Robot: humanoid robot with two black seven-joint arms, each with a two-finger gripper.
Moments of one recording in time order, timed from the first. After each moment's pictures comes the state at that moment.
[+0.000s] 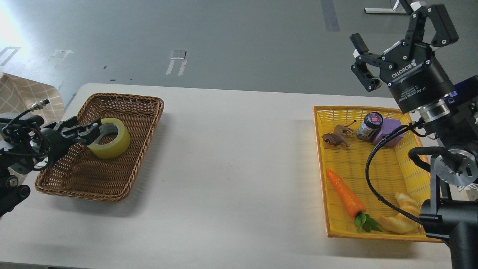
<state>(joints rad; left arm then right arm) -0.41 0.88 -0.65 -1.05 1.63 0.13 -0.17 0.33 0.00 1.66 1.59 -0.78 0.46 -0.18</state>
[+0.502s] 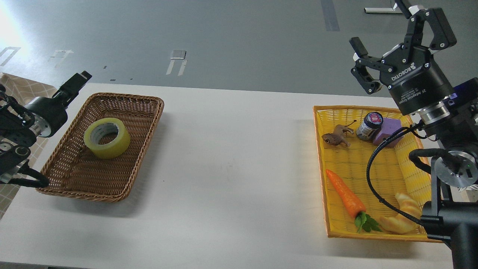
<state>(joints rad) -0.49 0.86 -0.77 -1.14 0.95 0.12 -0.21 0.33 -0.01 1.66 1.58 -0.79 0.48 -0.18</state>
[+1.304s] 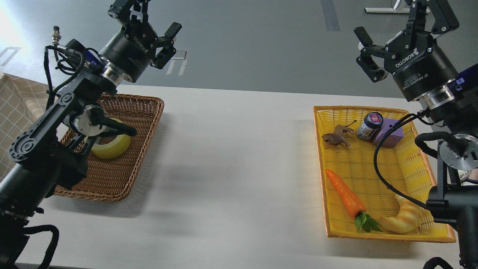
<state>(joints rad) -0.59 0.31 -1.19 -1.28 0.62 -0.26 -0.13 0.42 -0.06 1.65 1.51 -0.84 0.43 -0.20</state>
